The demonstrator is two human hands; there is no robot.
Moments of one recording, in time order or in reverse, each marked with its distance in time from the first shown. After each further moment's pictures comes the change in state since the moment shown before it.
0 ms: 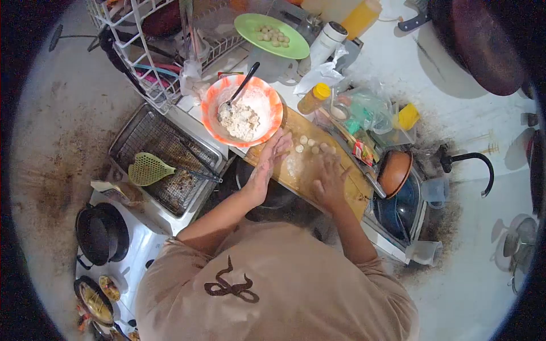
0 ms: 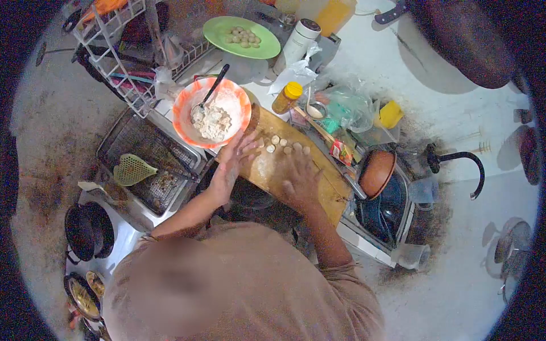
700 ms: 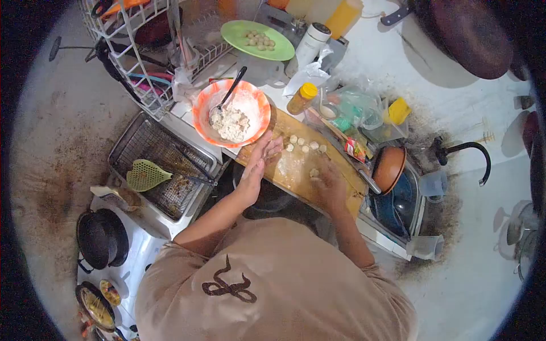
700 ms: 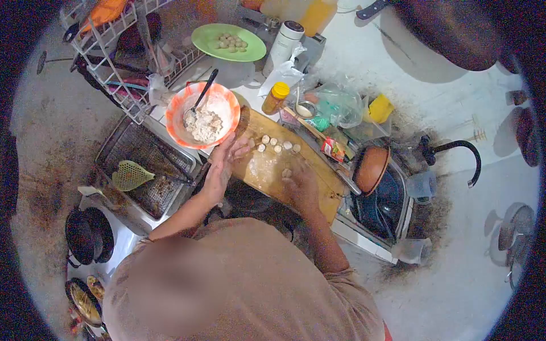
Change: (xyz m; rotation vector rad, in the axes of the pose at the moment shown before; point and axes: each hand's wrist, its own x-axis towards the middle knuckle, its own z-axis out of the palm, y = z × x) left_hand -0.004 -0.009 0.000 0.044 -0.055 0.053; right_hand -0.021 0.012 -0.004 0.343 0.271 0.168
